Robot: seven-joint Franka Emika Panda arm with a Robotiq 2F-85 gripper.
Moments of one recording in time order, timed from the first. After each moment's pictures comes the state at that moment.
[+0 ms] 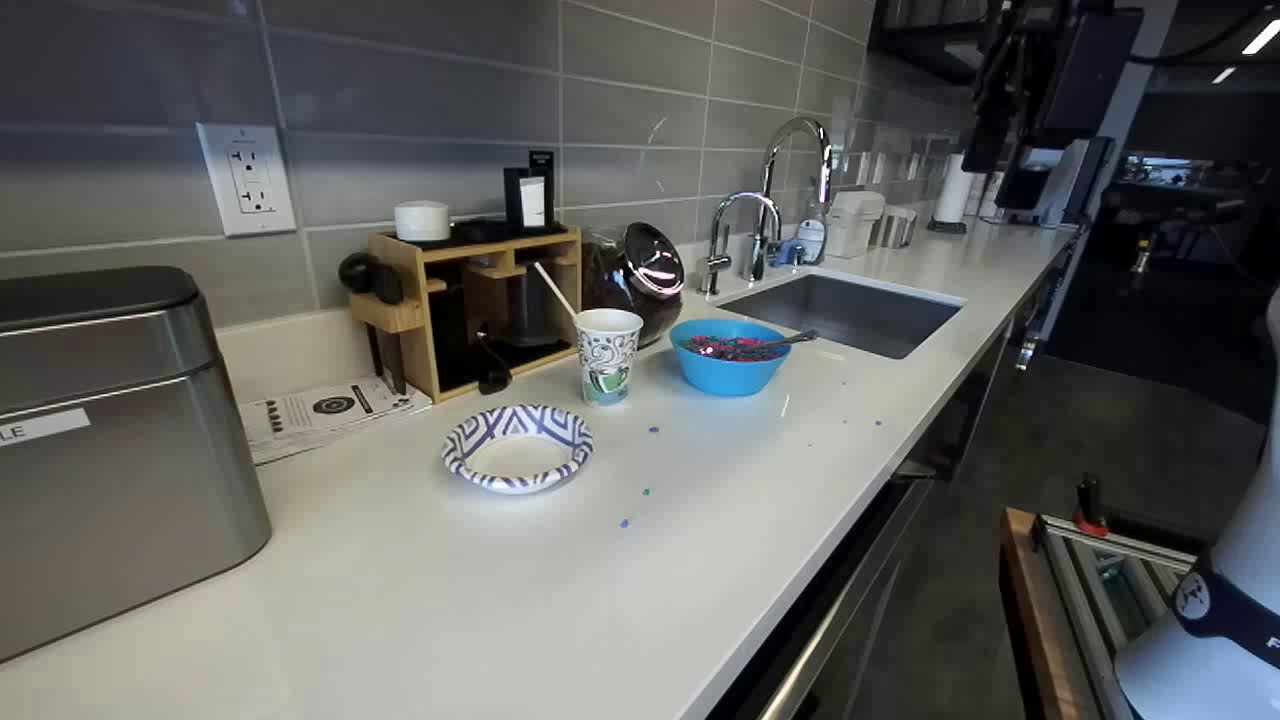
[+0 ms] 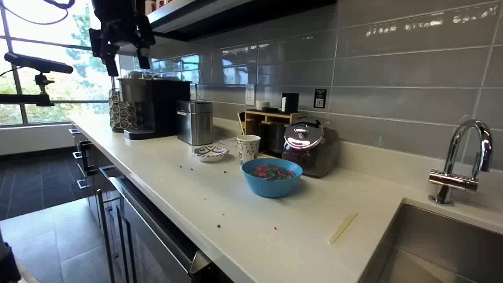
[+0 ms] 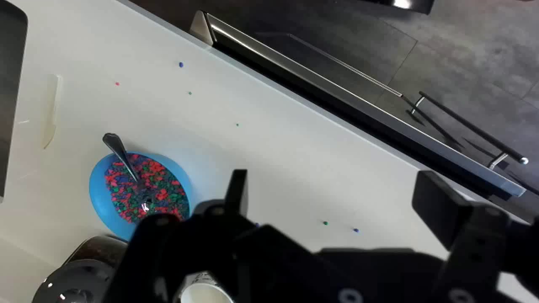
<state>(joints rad) 0.07 -0.91 0.14 -2.49 -0.10 1.61 -0.04</state>
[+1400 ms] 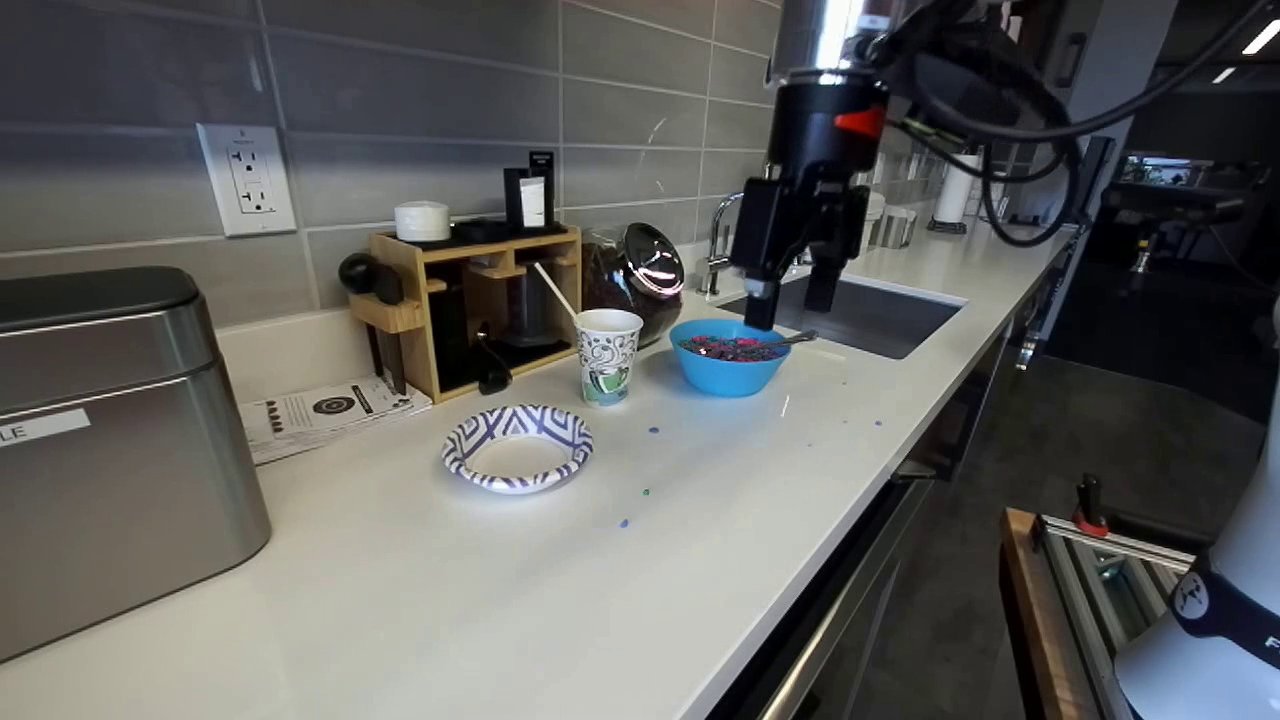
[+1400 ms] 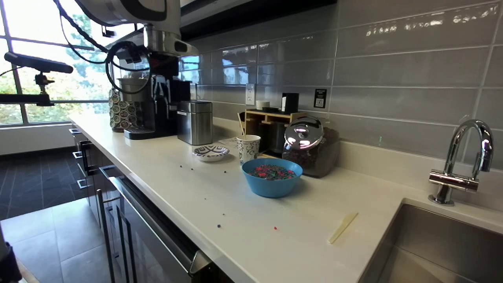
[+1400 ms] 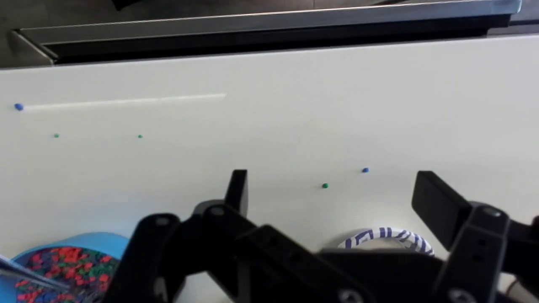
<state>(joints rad) 0.00 -0.49 0.13 -2.49 0.11 2.03 0.40</state>
